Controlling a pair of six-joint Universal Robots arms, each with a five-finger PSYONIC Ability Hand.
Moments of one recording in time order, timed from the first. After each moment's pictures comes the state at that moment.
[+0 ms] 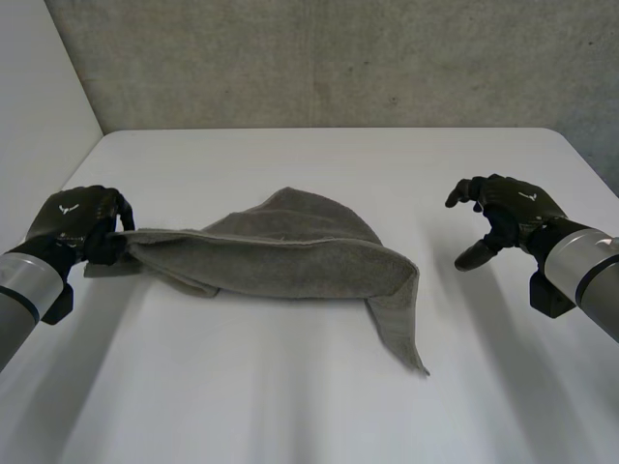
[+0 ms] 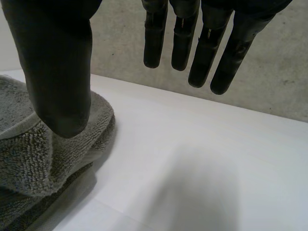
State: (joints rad) left arm 4.73 -1.73 -1.93 3.52 -1.19 3.24; right arm 1.73 -1.34 1.67 -0.06 1.23 3.18; left_hand 1.32 1.32 1.33 1.36 1.16; right_hand 0.49 0.51 0.48 0.50 0.29
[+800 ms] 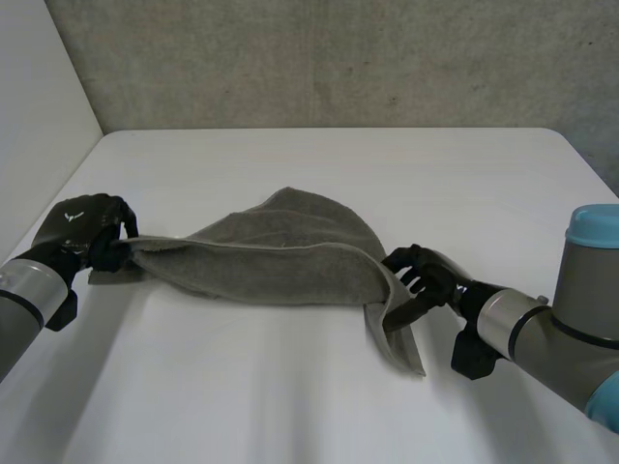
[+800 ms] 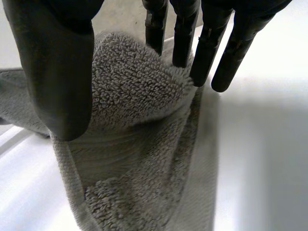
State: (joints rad) left arm 4.73 -1.75 -1.94 3.52 -1.19 3.24; right arm 1.88 -1.14 1.69 -0.04 1.19 3.61; left_hand 1.32 1.32 1.33 1.36 1.16; right_hand 0.47 0.49 0.47 0.47 0.26
